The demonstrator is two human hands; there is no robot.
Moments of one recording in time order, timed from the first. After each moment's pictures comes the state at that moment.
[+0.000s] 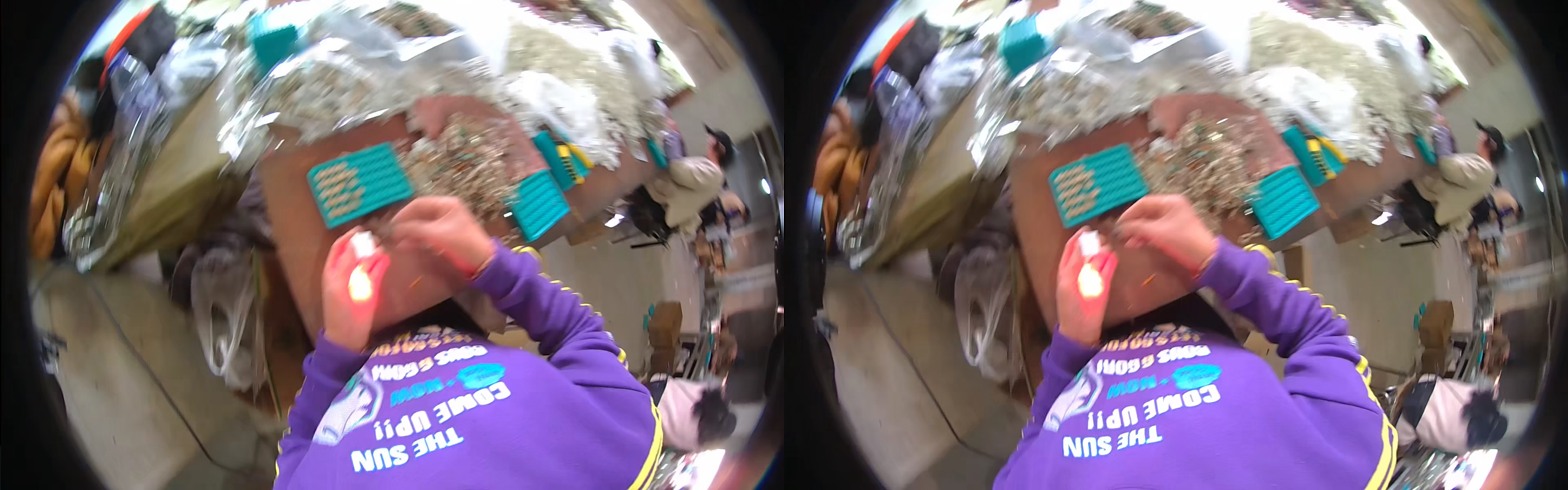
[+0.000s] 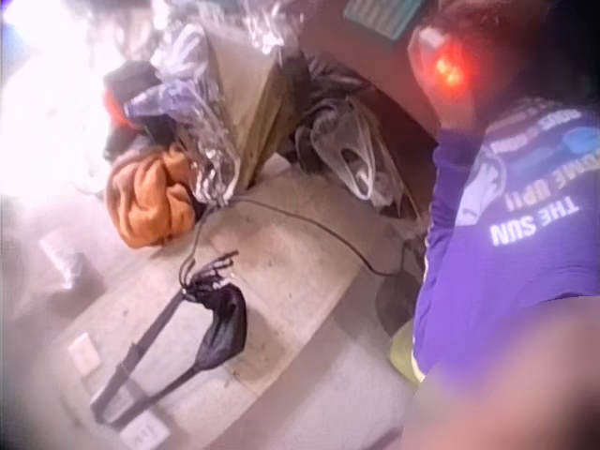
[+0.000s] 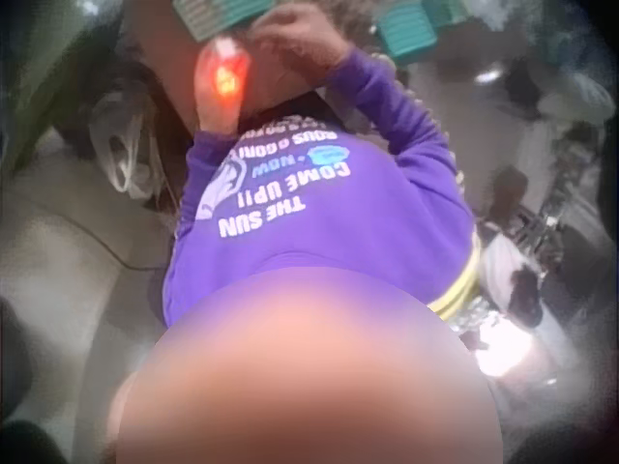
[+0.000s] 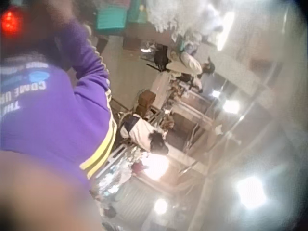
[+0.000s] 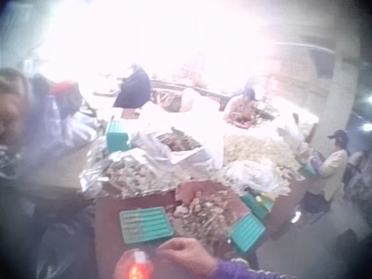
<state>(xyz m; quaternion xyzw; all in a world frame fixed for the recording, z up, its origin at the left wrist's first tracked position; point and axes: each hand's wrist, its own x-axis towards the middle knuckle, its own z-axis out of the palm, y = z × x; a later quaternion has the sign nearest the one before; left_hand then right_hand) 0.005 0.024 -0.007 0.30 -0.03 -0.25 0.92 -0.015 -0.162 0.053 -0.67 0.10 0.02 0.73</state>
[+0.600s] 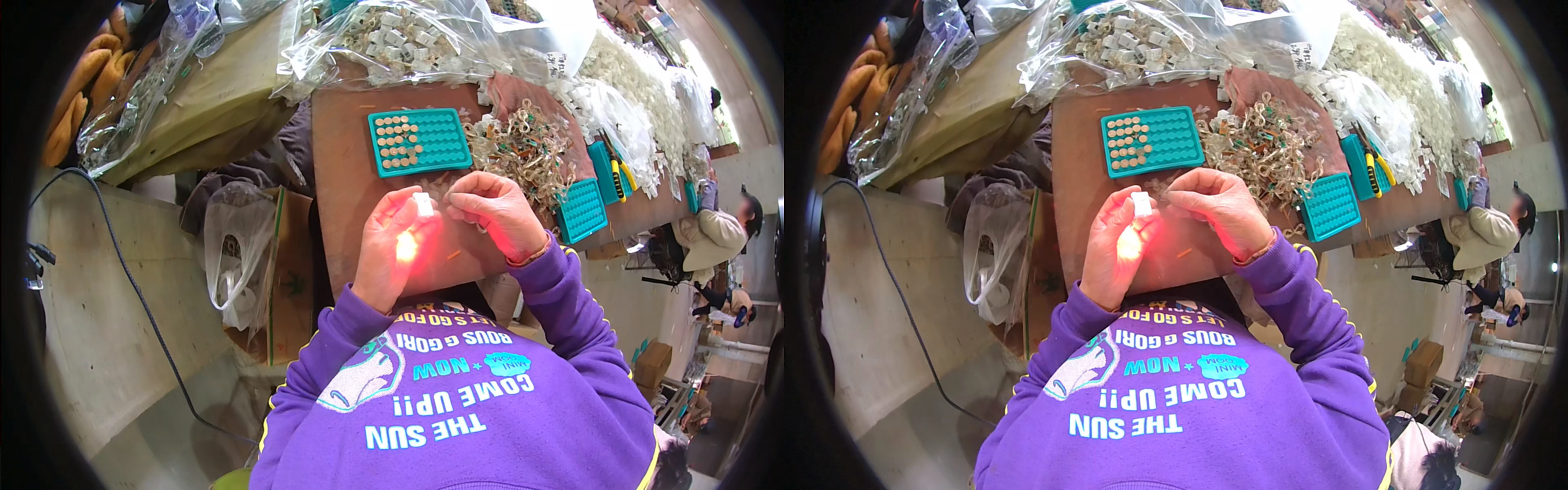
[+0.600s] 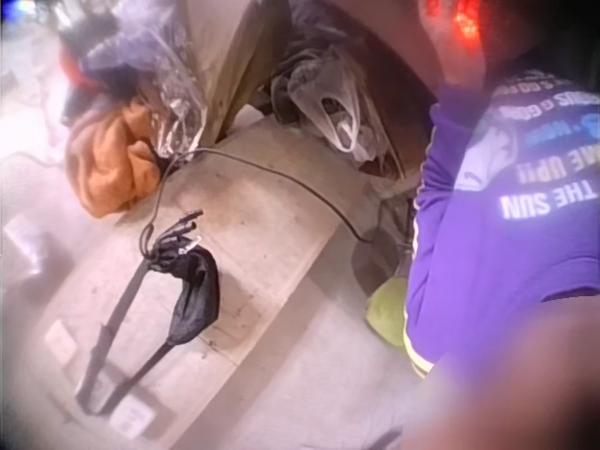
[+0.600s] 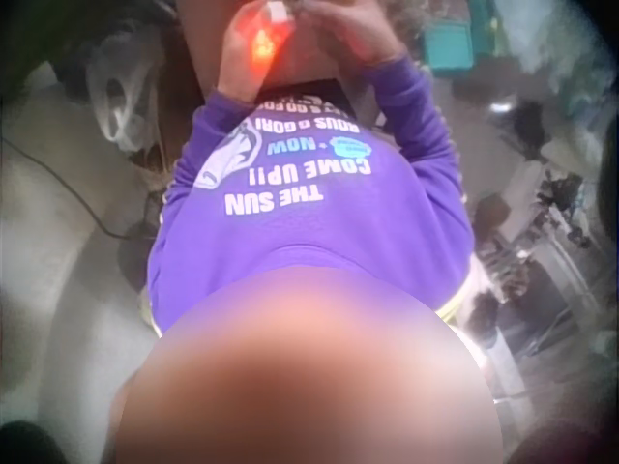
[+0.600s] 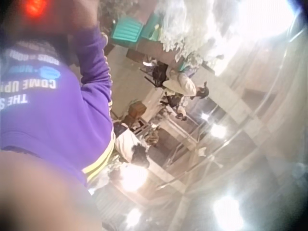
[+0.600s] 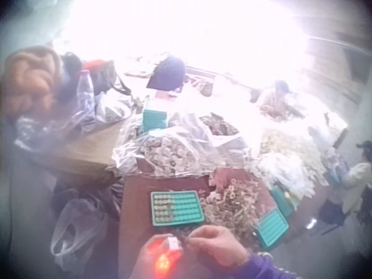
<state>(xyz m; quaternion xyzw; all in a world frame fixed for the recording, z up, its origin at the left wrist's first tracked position) 0.004 0.018 -0.004 0.19 -0.01 -0.29 0.94 -0.018 -0.167 0.060 -0.60 0.13 0.11 0.78</state>
